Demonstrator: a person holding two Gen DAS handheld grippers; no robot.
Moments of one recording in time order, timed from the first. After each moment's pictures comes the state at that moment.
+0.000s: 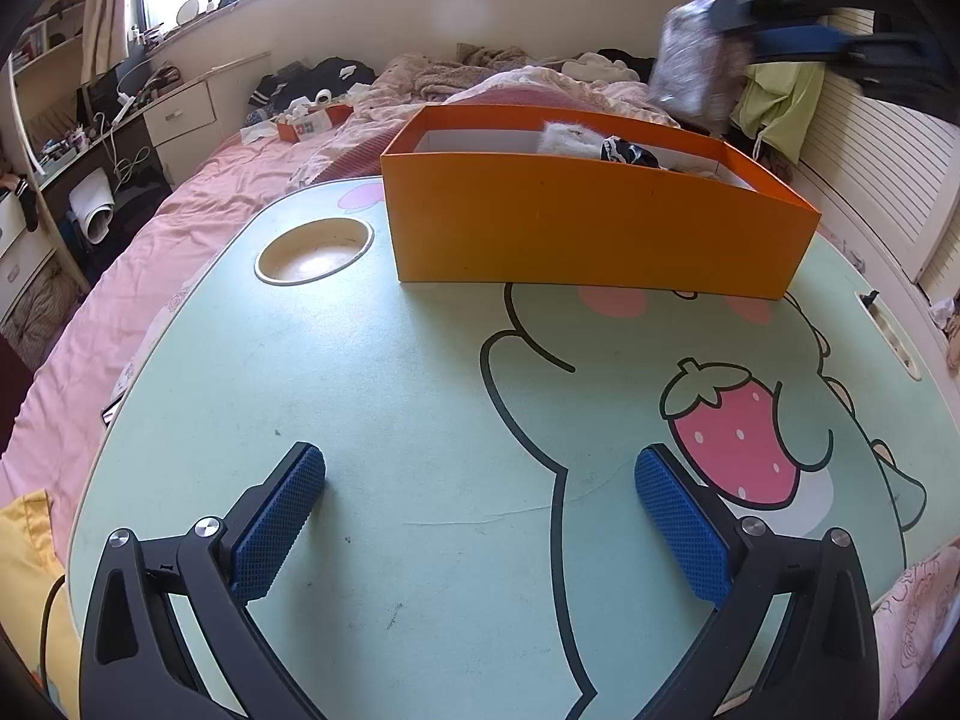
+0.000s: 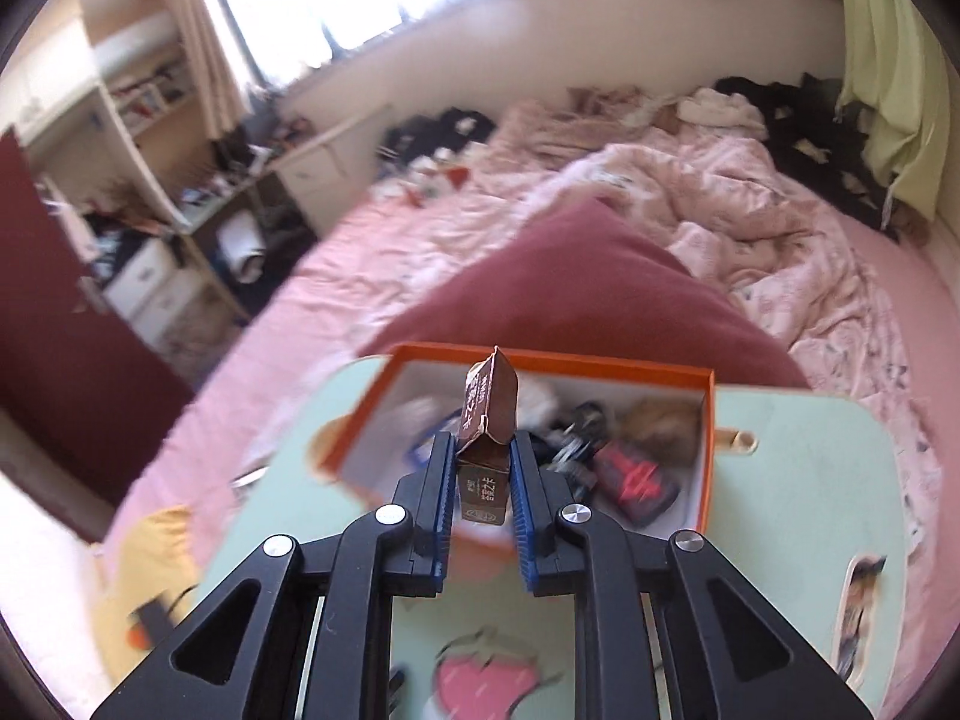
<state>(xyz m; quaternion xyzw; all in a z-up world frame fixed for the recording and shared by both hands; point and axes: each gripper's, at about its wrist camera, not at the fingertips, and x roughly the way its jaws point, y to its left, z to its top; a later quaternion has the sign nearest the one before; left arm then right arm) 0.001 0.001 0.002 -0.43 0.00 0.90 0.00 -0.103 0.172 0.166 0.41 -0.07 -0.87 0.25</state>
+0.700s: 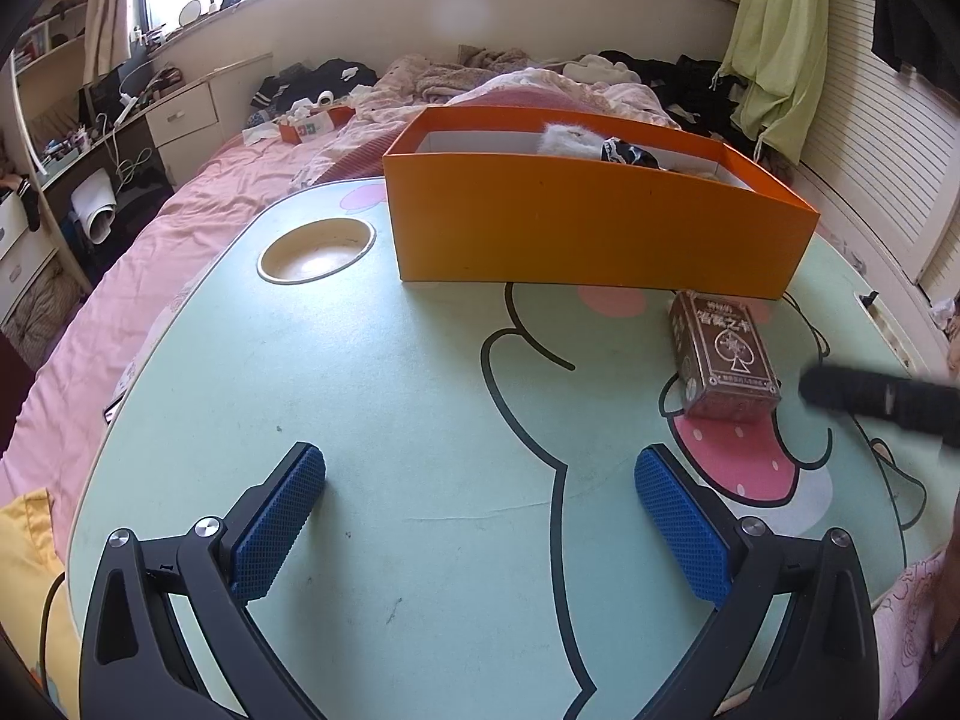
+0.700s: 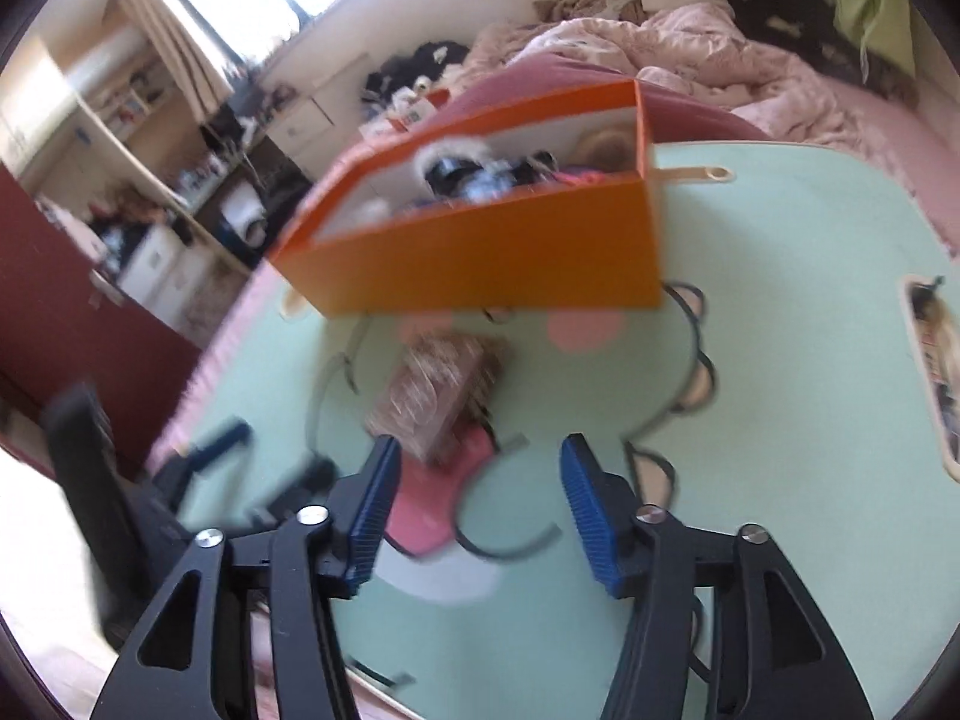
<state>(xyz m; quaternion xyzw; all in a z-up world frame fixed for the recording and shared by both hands) -0.002 0.004 0.003 -0.42 0.00 0.91 0.00 -0.029 0.210 0.060 0.48 -0.10 -0.84 0.24</state>
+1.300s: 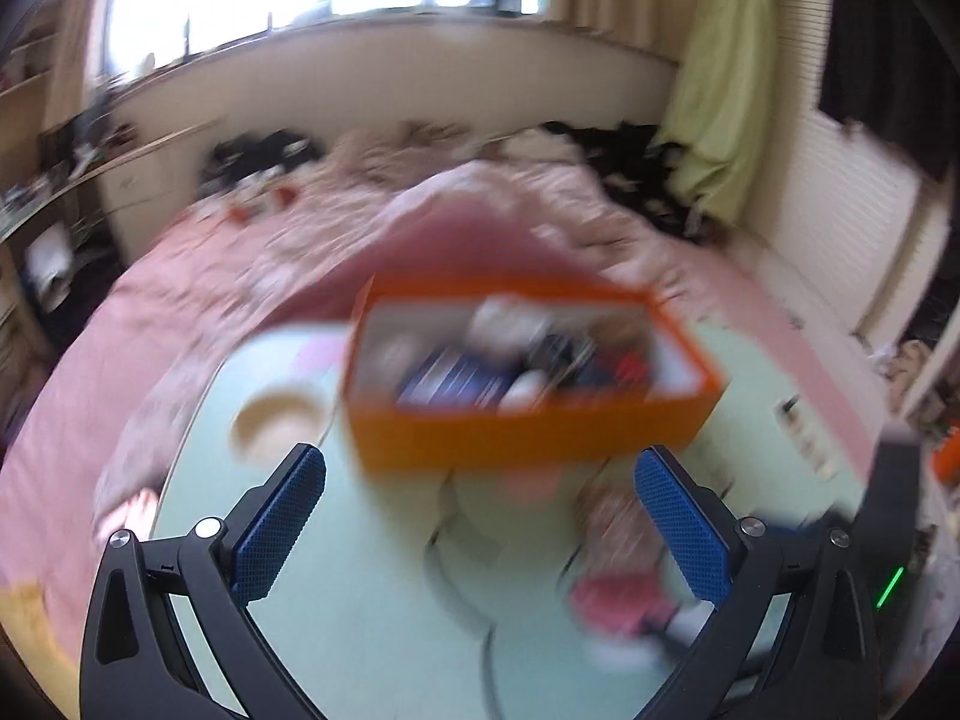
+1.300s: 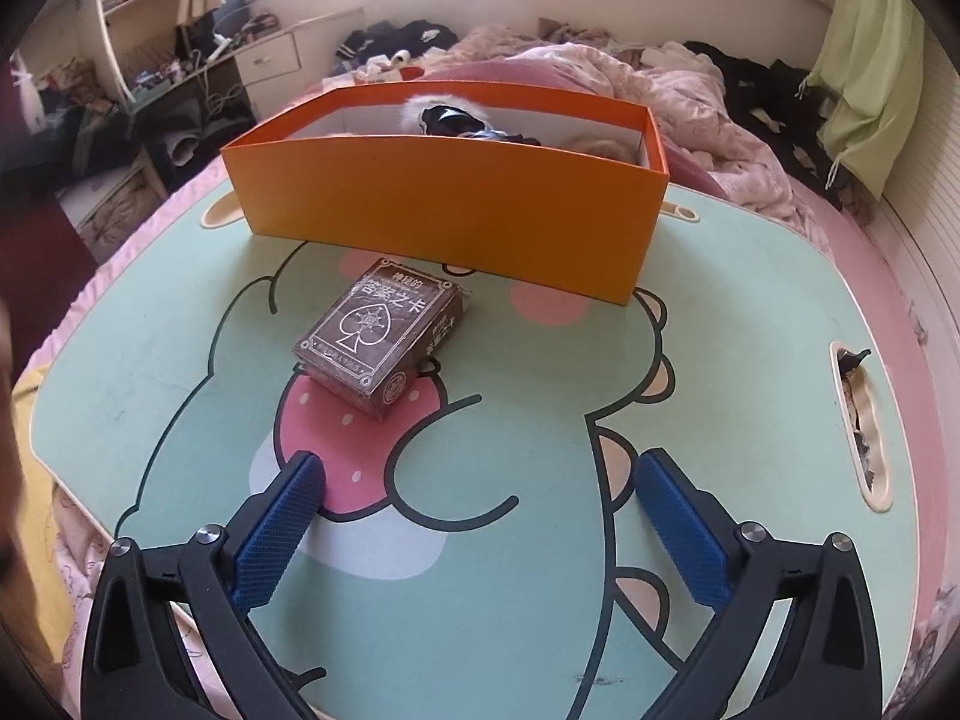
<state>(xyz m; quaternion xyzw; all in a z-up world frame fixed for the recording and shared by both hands) -0.049 0.010 0.097 -0.36 -0.01 0.93 0.10 -0.014 0.181 0.031 0.46 0.06 -0.87 0.16</state>
